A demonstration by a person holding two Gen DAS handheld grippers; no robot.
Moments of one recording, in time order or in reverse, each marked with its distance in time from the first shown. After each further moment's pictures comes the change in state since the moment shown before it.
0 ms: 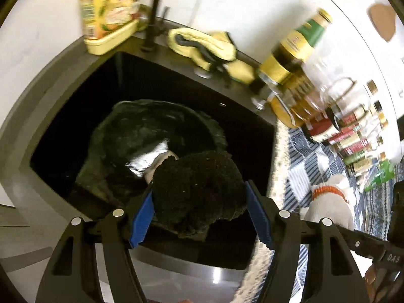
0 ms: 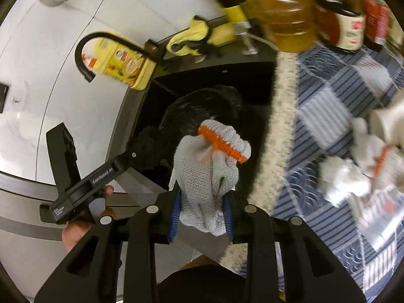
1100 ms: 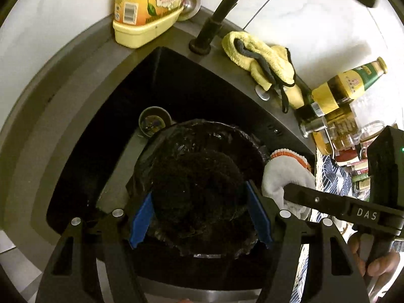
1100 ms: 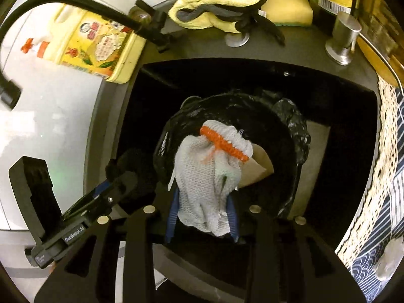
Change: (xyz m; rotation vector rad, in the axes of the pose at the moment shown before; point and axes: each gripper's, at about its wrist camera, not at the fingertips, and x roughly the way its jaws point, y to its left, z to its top) left arm 0.045 0.107 0.078 -0.063 0.099 -0.044; right arm 0.166 0.051 0.103 0.019 0.151 -0.113
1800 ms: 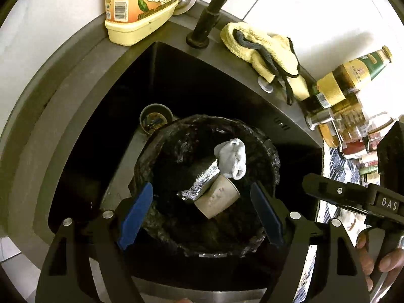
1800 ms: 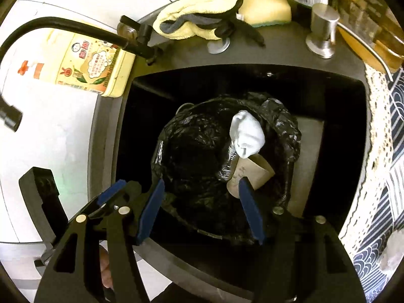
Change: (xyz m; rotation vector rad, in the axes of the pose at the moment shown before) left arm 0.002 -0.010 -0.002 0.047 0.024 0.042; right arm -0.018 -0.012 -0.005 0.071 -0.039 0.022
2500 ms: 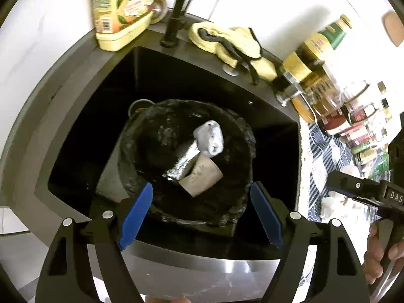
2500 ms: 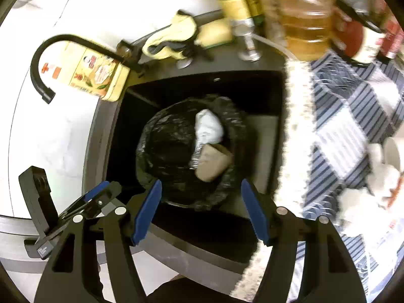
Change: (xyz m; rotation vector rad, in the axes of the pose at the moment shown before) left arm -0.036 -0.048 -0.051 0.087 -0.038 0.006; right arm -0.088 -0.047 -0.061 -0.006 -0.127 -0.059
